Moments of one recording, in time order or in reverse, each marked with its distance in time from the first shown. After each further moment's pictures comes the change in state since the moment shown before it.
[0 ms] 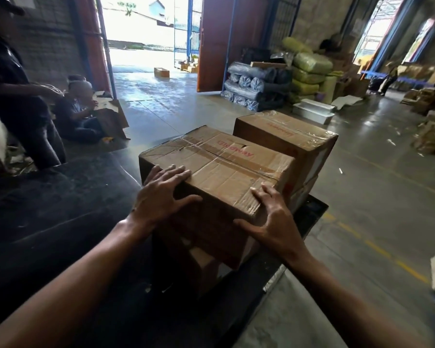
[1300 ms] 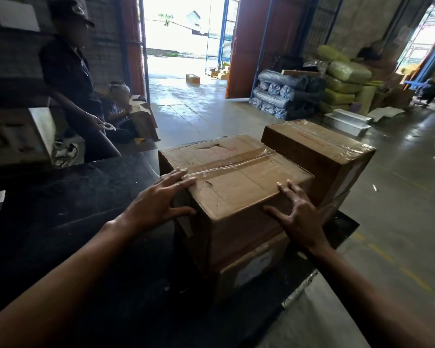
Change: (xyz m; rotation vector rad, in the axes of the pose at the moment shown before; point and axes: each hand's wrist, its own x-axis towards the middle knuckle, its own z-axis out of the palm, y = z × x) left_hand -0.030 -0.042 -0.051 -0.035 -0.137 0.107; right_hand 0.047 0.023 0.009 -0.033 -0.026 0.008
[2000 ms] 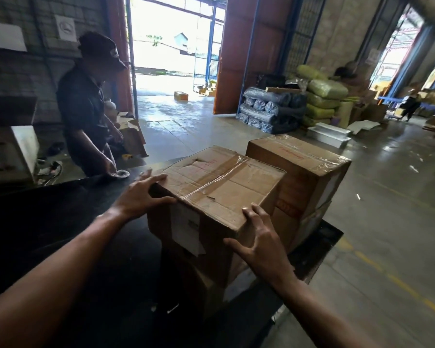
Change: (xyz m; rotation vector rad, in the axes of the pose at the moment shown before) left_hand 0.041 -0.032 -0.007 -0.135 -0.071 -0.464; right_hand -0.040 -0.034 0.023 0.091 0.012 -0.103
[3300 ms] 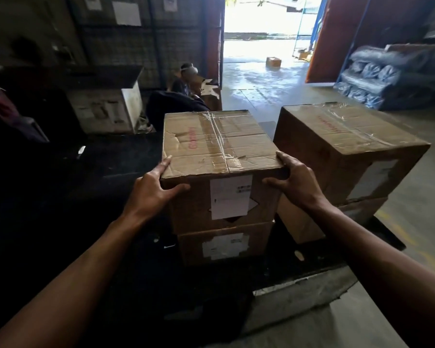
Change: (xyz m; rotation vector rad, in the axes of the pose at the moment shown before) left_hand -0.108 0.192 0.106 -0.010 0.356 -0.401; right_hand 0.122 0.179 -0.089 0.193 -0.242 -0.169
